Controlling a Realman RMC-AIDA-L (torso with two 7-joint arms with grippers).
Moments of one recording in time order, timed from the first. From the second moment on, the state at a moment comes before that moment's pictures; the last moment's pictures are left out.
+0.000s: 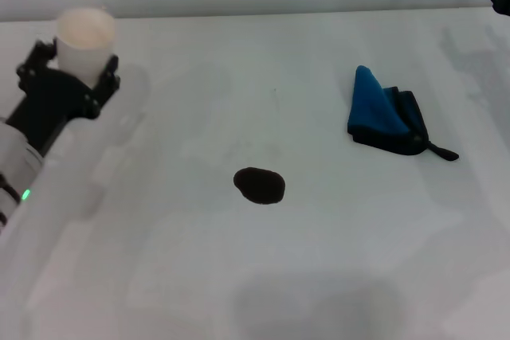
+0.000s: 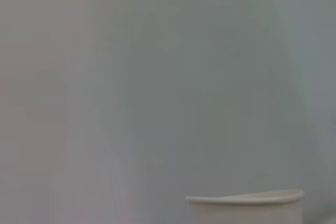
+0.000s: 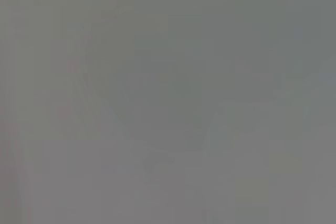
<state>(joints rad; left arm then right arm) -0.59 -2.09 2.84 0.13 -1.16 1.09 0.03 0.49 2.02 -1.03 -0.19 2.78 0.94 -2.62</state>
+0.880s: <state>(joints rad) -0.57 -2.09 2.84 0.19 -1.18 0.88 0.00 0.47 2.02 -1.04 -0.19 2.78 0.95 -2.60</state>
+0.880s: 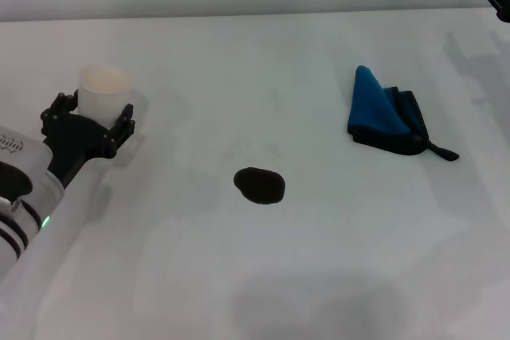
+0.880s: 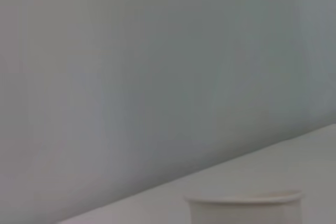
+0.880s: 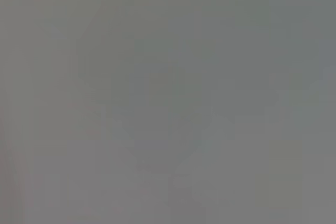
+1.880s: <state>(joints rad) -0.50 -2.09 2.84 0.24 -1.12 0.85 0.05 0.48 2.02 -1.04 -0.19 2.78 0.96 -2.59</state>
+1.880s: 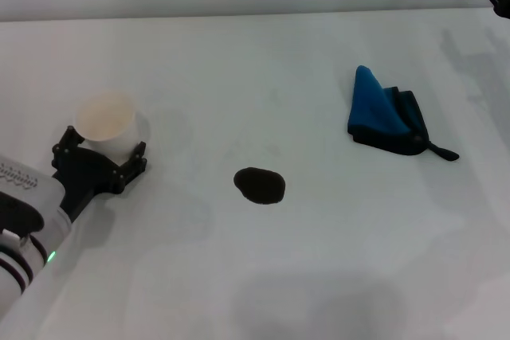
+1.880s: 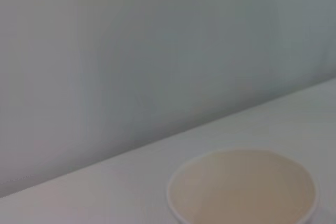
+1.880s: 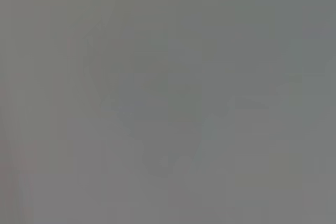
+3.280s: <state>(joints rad) -0.23 -2.09 2.84 0.37 -1.13 1.13 -0.05 0.49 2.02 -1.08 -0.20 2.77 0.98 -2.48</state>
